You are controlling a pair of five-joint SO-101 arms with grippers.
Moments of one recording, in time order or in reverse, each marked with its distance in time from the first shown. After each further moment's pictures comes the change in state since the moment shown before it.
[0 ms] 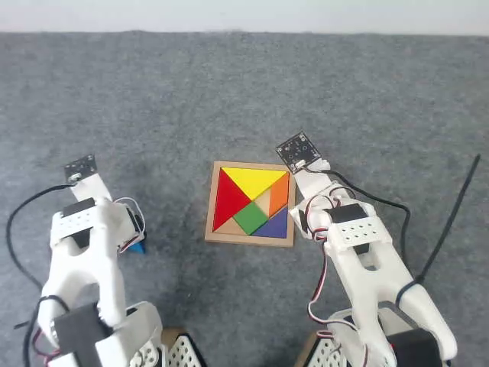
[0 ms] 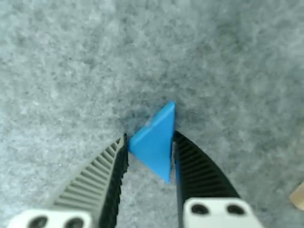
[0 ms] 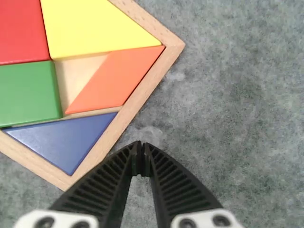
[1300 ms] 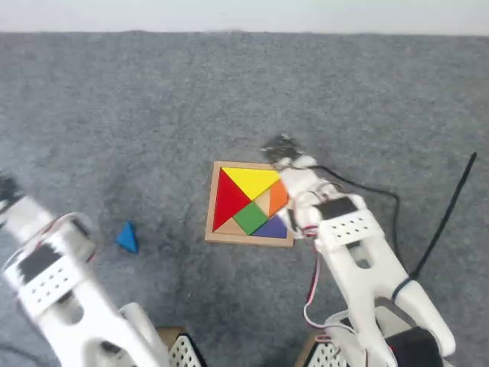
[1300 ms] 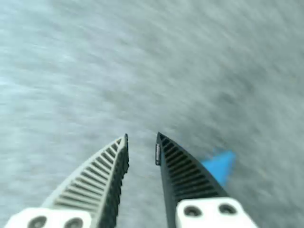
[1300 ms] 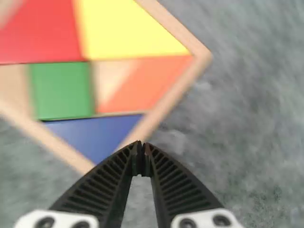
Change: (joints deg) left arm -22.8 -33.5 7.0 0.6 -4.4; right arm -8.5 0.0 -9.3 12.0 -0.1
